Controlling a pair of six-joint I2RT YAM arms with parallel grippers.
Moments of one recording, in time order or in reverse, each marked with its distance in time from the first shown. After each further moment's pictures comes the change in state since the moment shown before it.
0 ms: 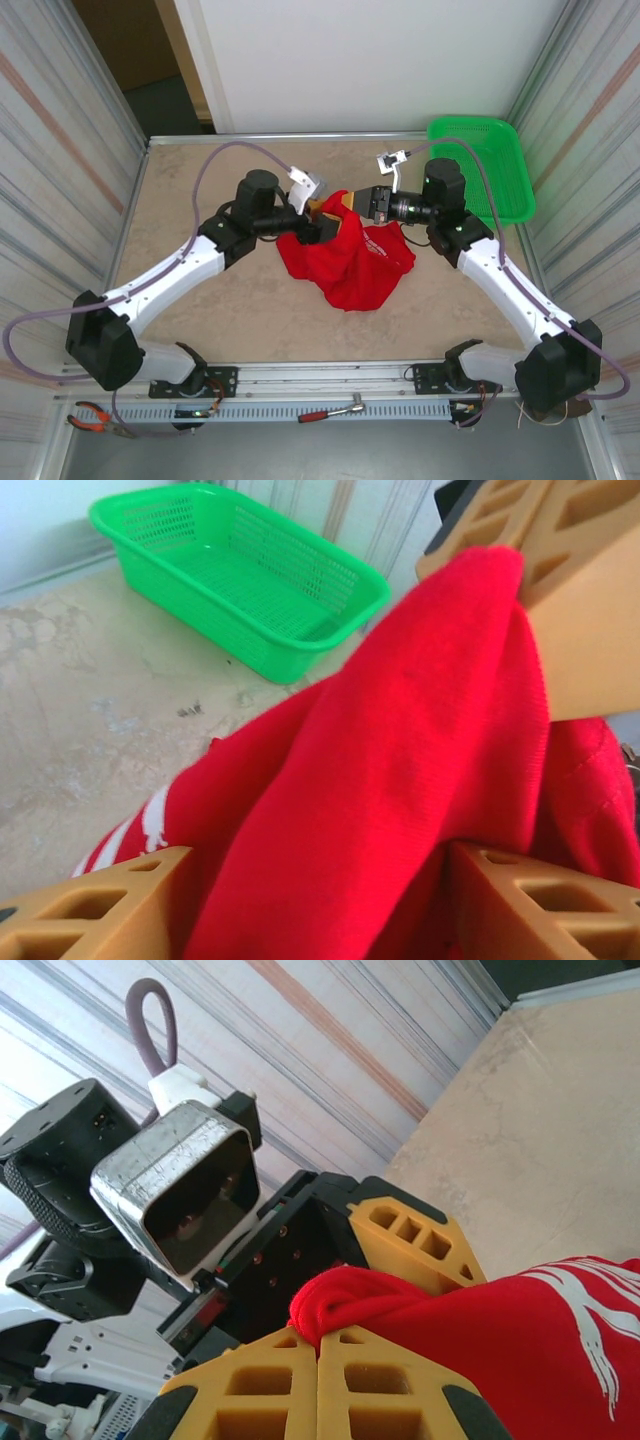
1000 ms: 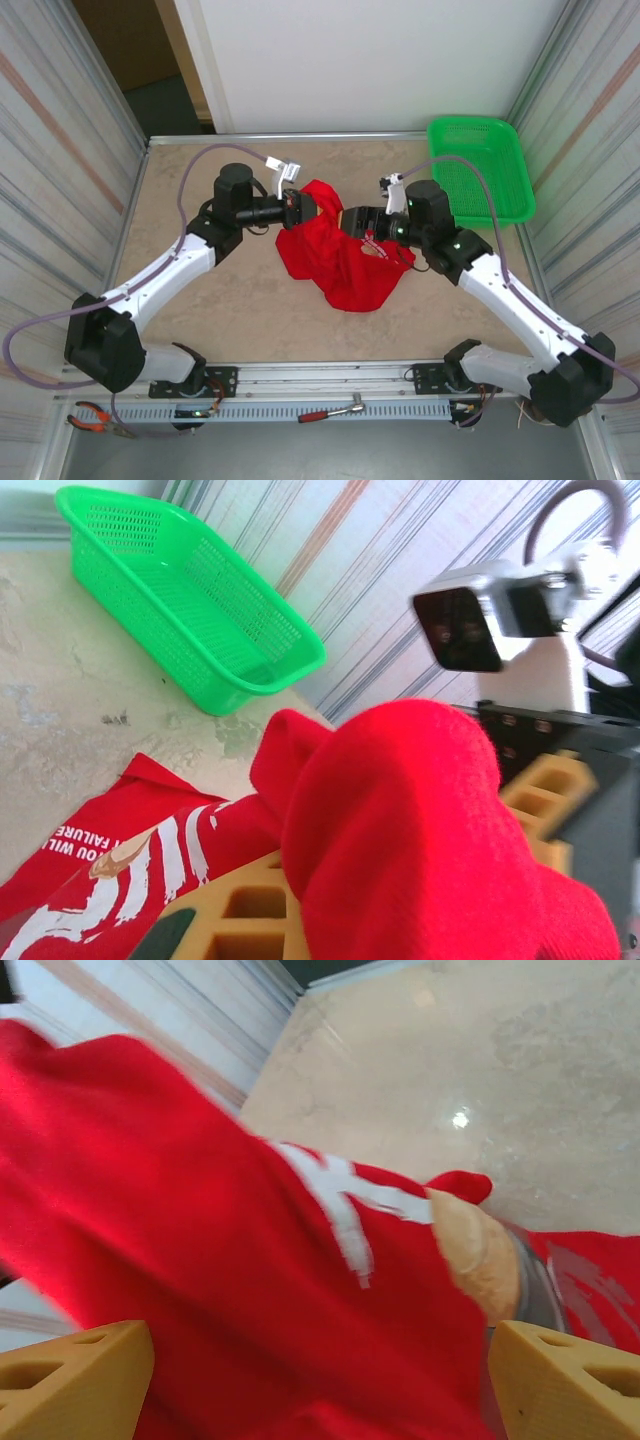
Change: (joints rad) left arm 0.145 -0.023 -0.071 0.207 0.240 -0.380; right arm 0.165 -0.105 -0.040 -0.301 0.519 -0.087
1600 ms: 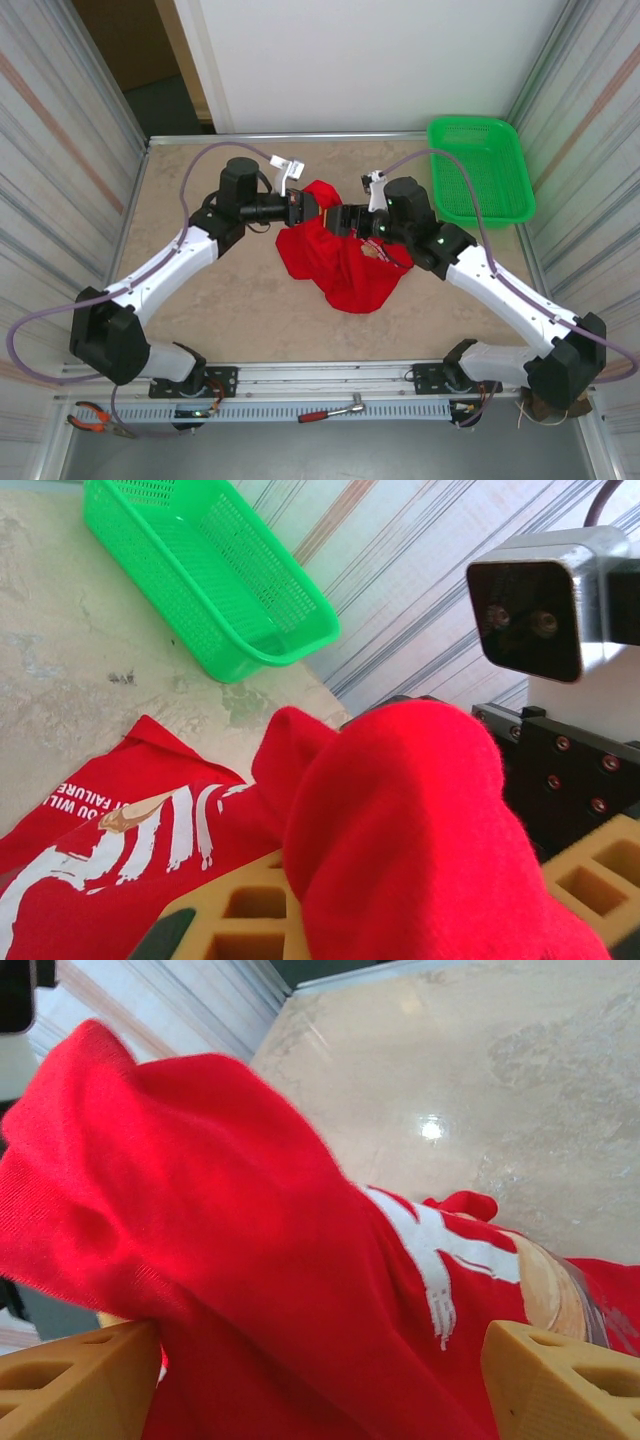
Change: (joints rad) left arm 0.000 0.048 0.080 -0.143 -0.002 0.002; right arm 0.106 0.096 0.080 -0.003 0.132 -0.024
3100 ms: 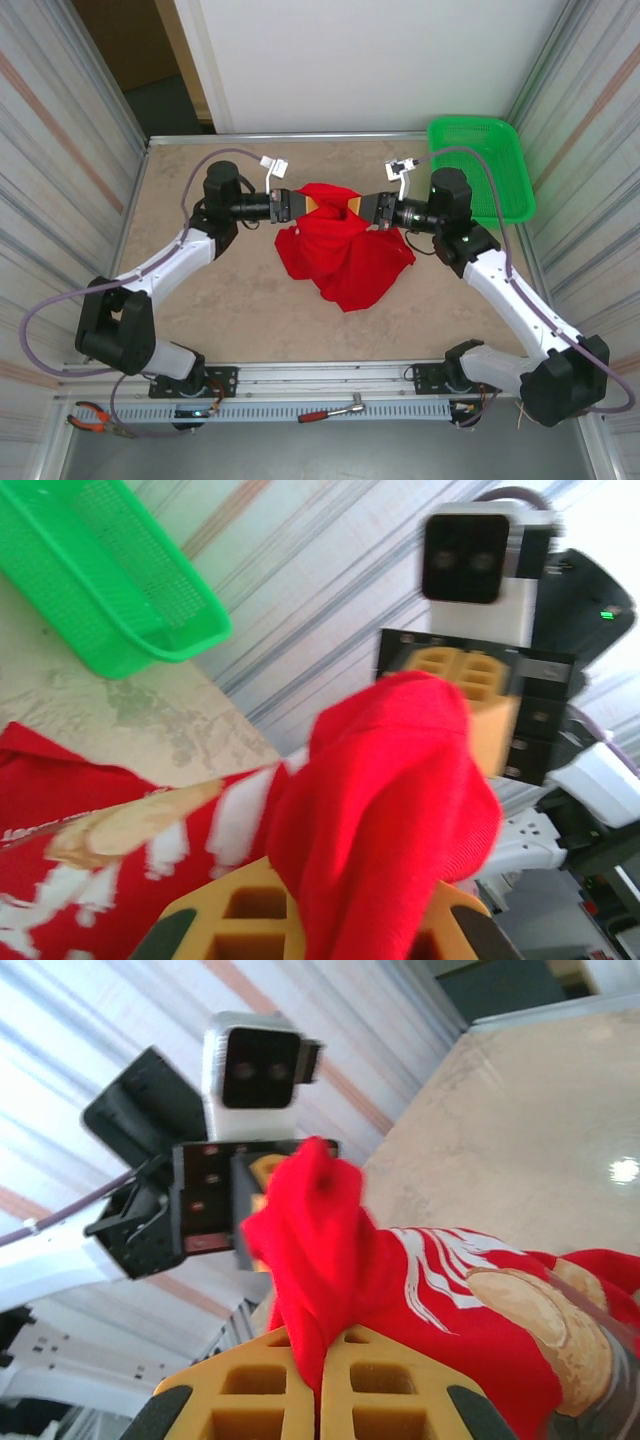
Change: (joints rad) left arm 0.124 0.044 -0.144 0.460 0.358 -0.310; right arm -0.295 -0.070 -0.112 0.286 -0.562 0.078
